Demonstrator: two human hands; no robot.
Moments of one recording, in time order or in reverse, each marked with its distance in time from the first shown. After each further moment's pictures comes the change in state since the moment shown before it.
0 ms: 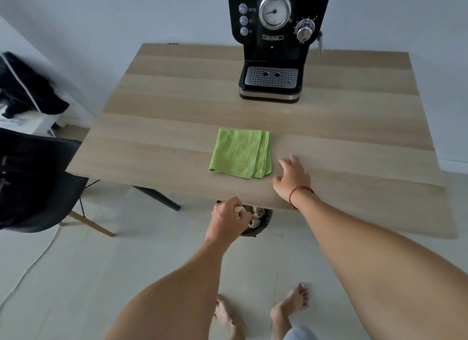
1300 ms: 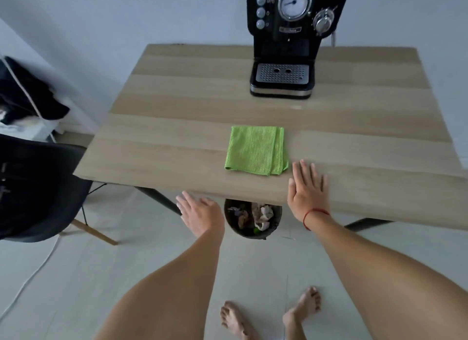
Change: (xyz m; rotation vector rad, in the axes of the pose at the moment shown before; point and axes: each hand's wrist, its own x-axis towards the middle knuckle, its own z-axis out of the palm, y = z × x) left_hand 0.028 -0.061 -0.037 -0.078 0.369 -0.519; right_hand -0.030 0.004 0.064 -0.132 0.188 -0.026
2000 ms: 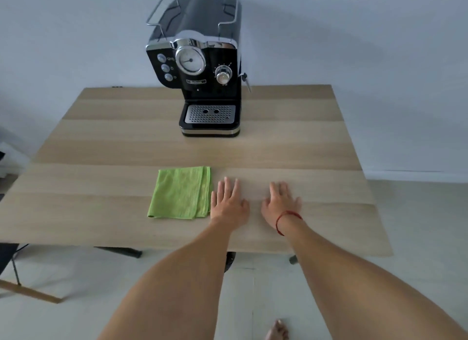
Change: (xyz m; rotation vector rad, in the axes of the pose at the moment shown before) left_hand -0.082 0.162 0.144 0.627 -0.551 0.763; right_hand 0.058 0.100 -0.087 0.125 -0.193 0.187
